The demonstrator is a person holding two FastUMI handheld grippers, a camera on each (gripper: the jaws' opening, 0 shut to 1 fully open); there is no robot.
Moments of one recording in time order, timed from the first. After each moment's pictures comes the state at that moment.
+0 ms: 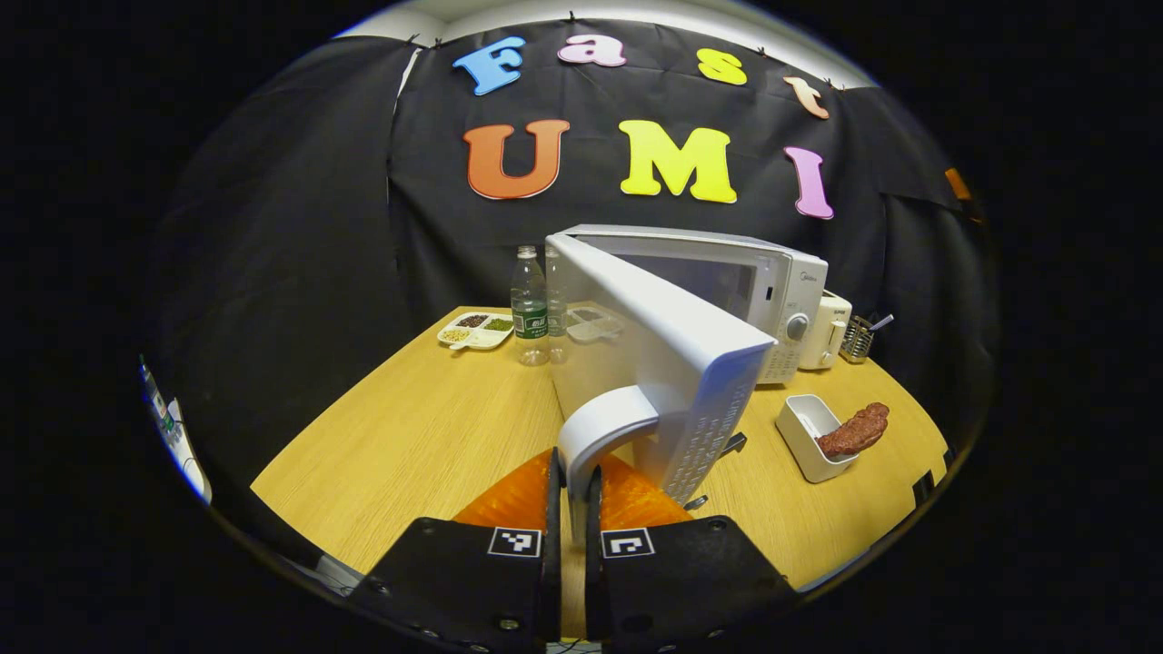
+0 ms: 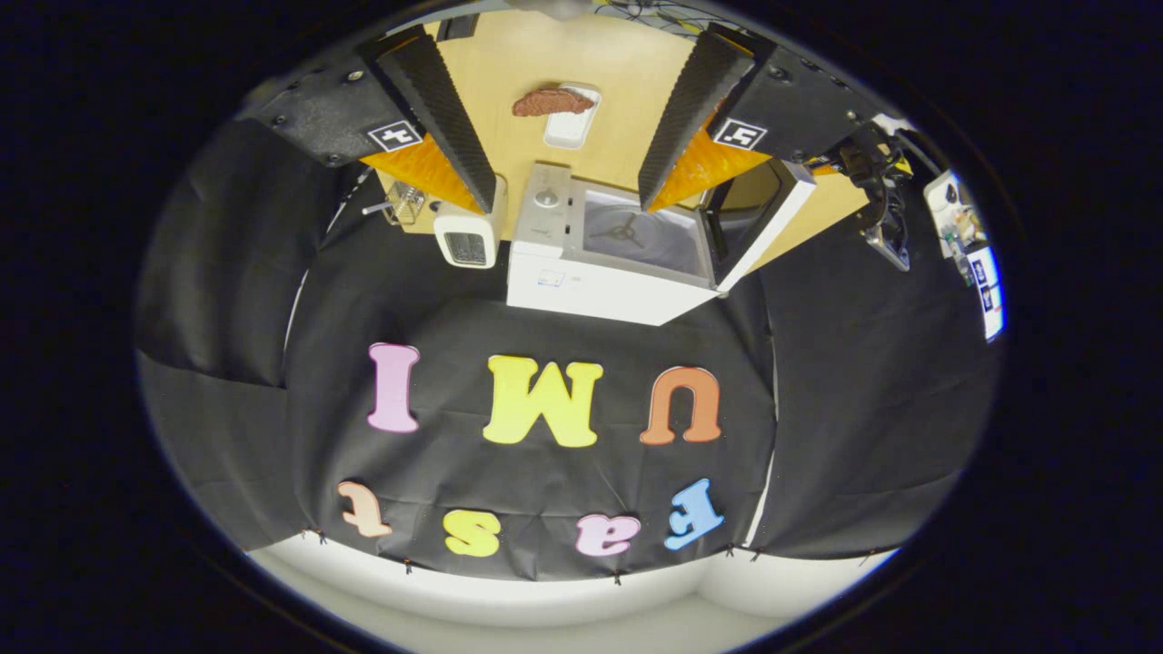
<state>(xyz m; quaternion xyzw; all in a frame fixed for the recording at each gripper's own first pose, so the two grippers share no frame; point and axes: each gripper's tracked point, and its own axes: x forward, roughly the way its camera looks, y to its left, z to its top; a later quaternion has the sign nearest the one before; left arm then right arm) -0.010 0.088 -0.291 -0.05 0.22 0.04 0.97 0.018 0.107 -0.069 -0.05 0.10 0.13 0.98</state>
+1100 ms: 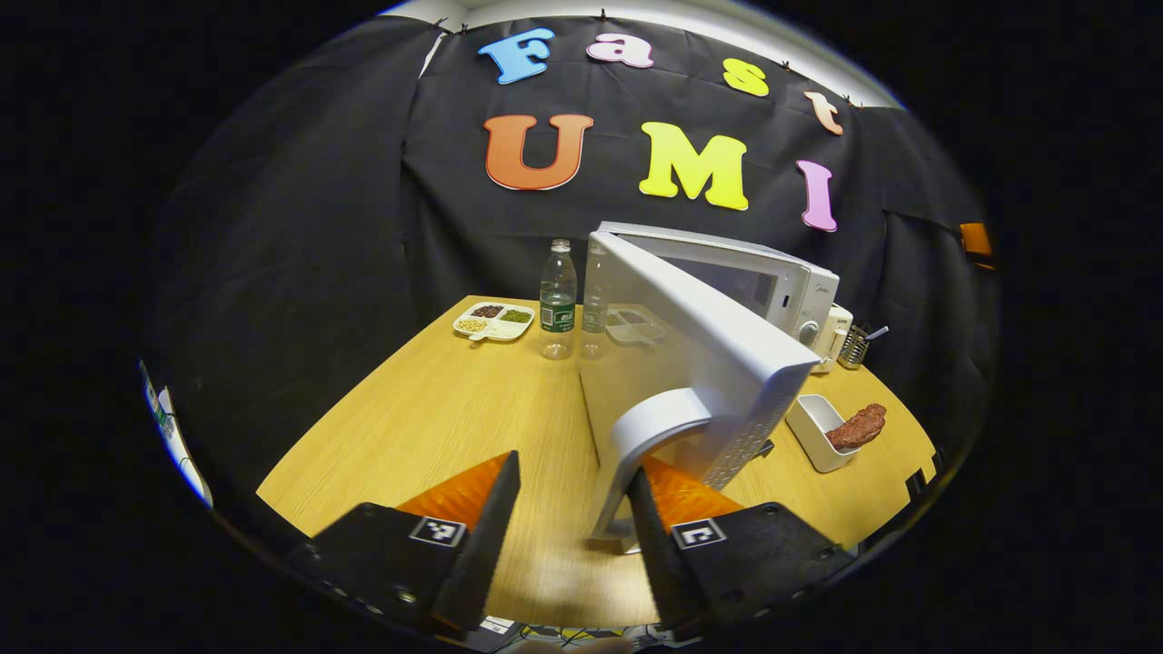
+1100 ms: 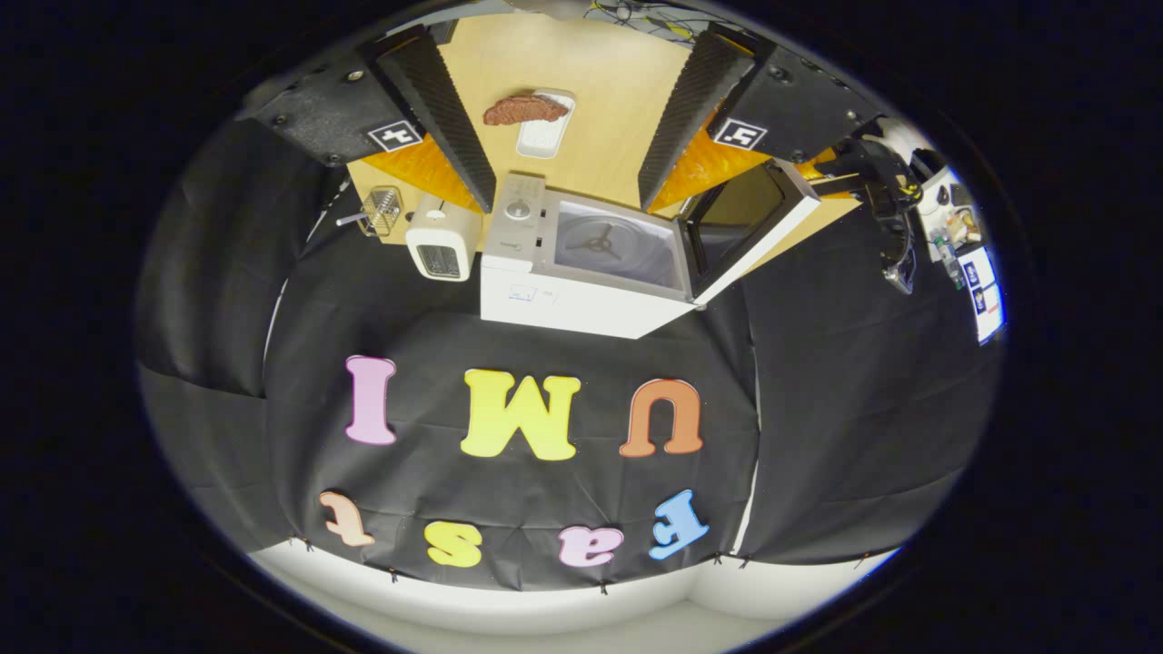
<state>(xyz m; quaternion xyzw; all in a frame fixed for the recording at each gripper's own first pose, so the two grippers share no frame) -0.023 0.151 -0.294 -0.07 0.23 0.03 0.97 0.016 0.135 -0.088 -0.05 0.12 0.16 0.98</state>
